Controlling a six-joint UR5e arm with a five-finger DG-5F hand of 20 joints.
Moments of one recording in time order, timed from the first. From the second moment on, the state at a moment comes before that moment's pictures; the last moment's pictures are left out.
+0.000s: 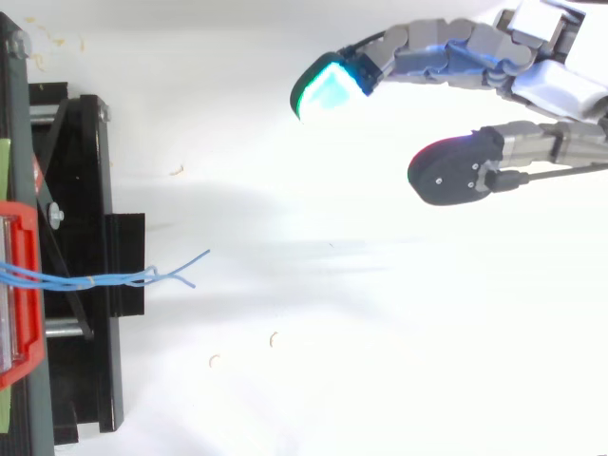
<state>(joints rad) 0.15 -1.99 -1.70 -2.63 -1.03 -0.18</state>
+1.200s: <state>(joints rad) 0.16 -2.32 -1.39 -2.51 -1.03 -0.29</state>
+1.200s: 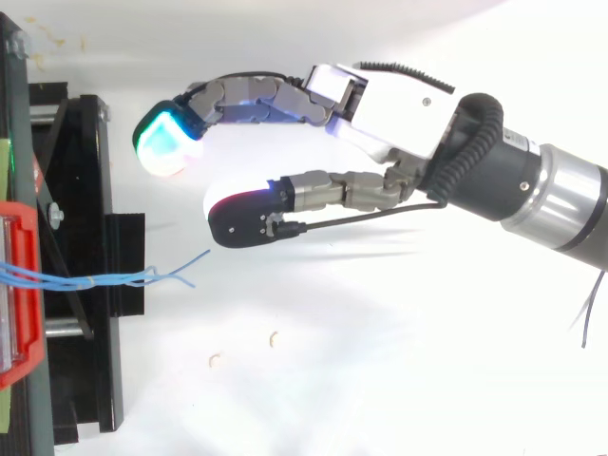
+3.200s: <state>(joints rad) 0.16 -2.44 -1.28 -2.38 -1.25 -0.06</state>
